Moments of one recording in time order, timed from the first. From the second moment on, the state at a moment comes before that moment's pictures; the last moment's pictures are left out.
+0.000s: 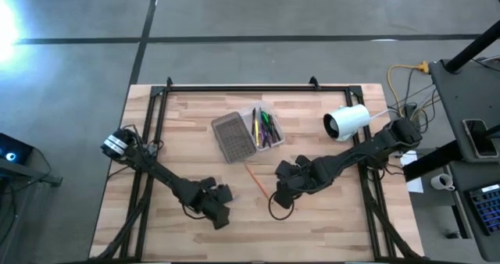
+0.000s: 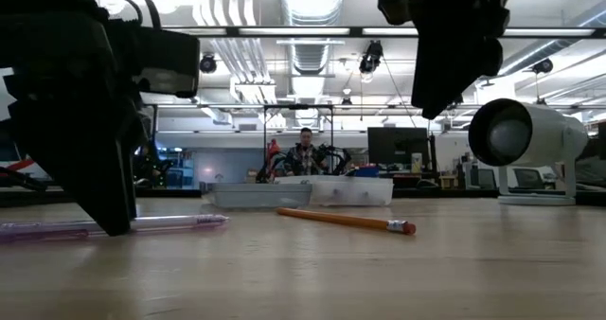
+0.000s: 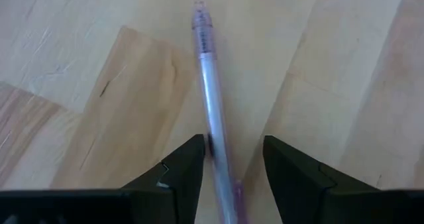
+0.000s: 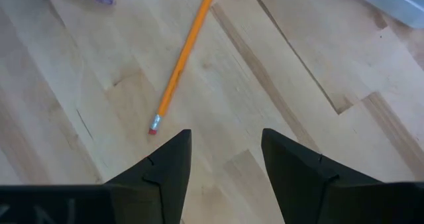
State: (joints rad) left arm -0.54 1.79 1.01 -0.44 -0.22 -0.95; right arm 0.40 1.69 1.25 -0.80 0.28 0.97
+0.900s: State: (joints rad) left arm -0.15 1.60 0.97 -0.11 -0.08 -1.03; right arm 0.49 1.47 1.28 -1.06 0.79 1.51
